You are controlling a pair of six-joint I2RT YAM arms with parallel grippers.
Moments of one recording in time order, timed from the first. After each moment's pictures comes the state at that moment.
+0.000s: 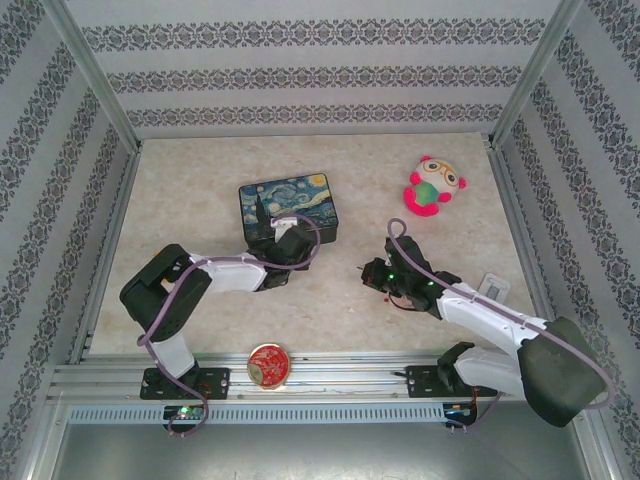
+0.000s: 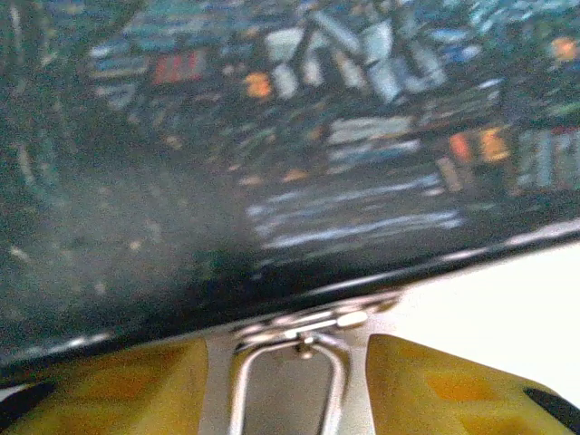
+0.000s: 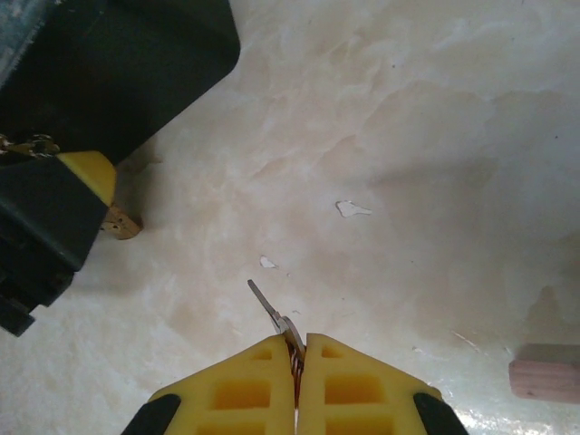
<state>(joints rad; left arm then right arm) -0.73 1.75 0.86 0.02 -0.40 -0.66 0.56 1.15 0.49 -0.16 -0.15 0.91</state>
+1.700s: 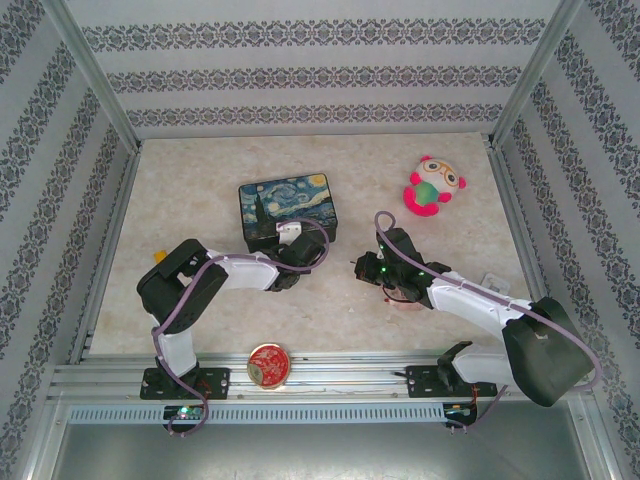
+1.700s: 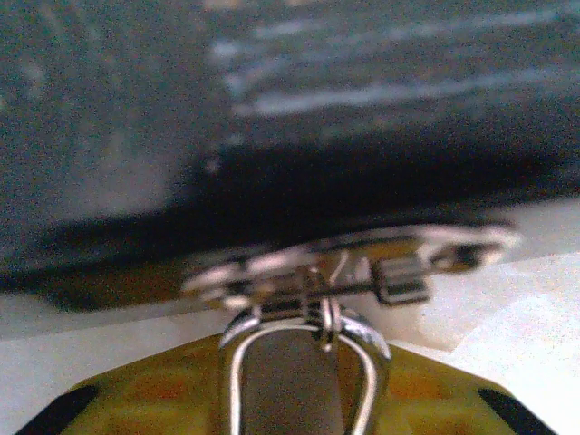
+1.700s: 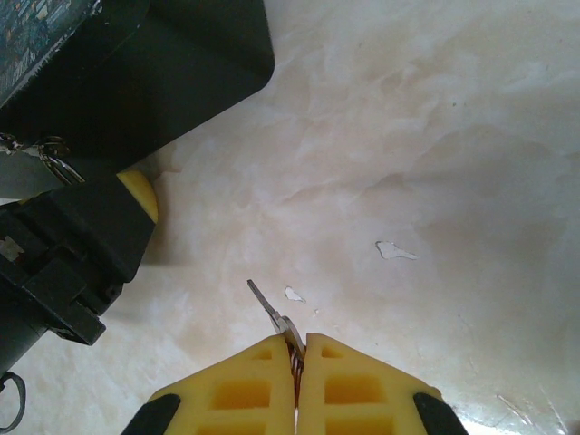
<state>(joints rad) -0.76 1.85 0.92 -0.08 -0.51 -0.70 0.56 1.26 0.56 -0.11 -0.17 0.84</state>
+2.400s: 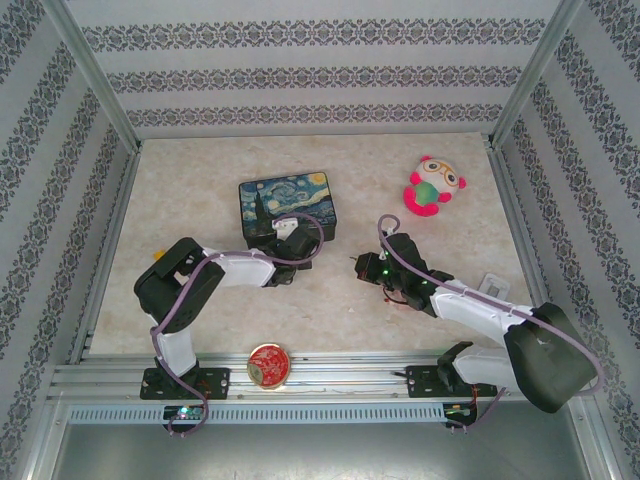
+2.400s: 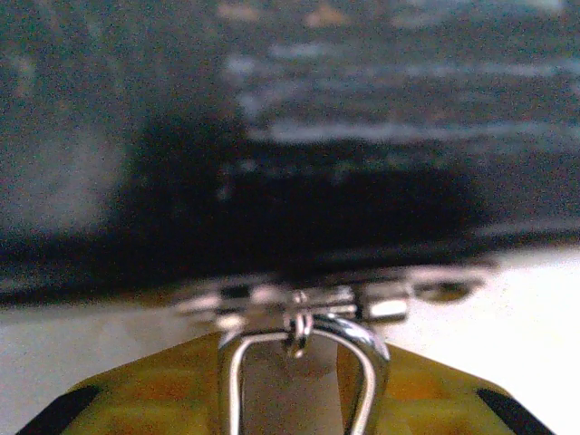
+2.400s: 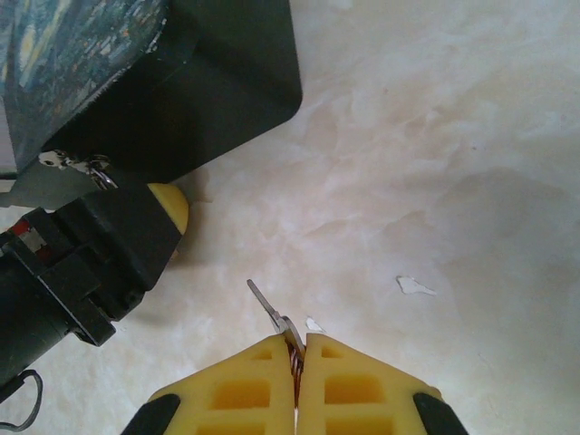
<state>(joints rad) -0.72 1.84 0.92 -0.04 -0.38 -0.80 0.56 1.23 0.47 0.08 -0.15 0.84</state>
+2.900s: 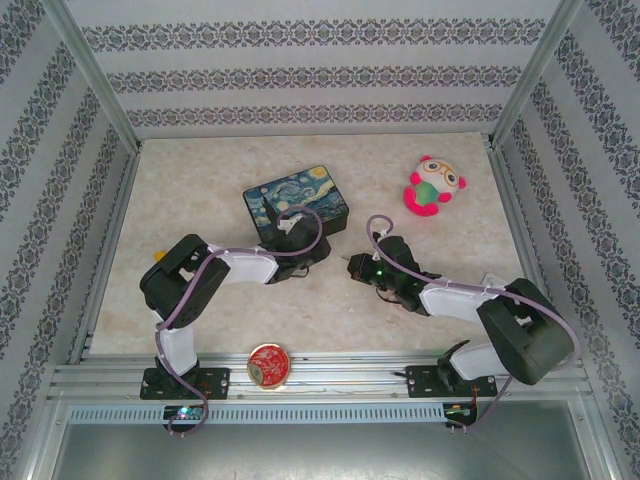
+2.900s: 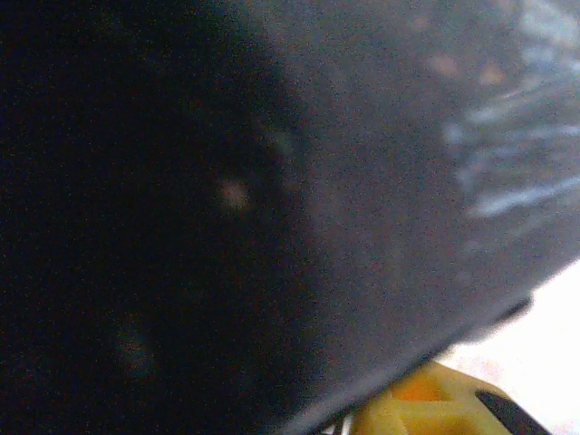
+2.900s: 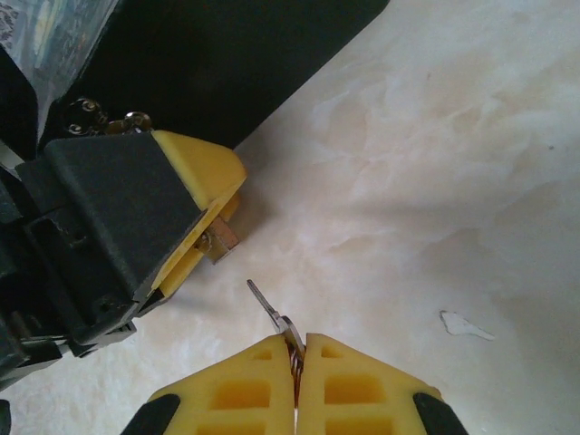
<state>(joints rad) -0.71 1.88 0.96 0.16 -0.10 -1.11 0.57 1.40 0.42 0.35 -0.20 0.88</state>
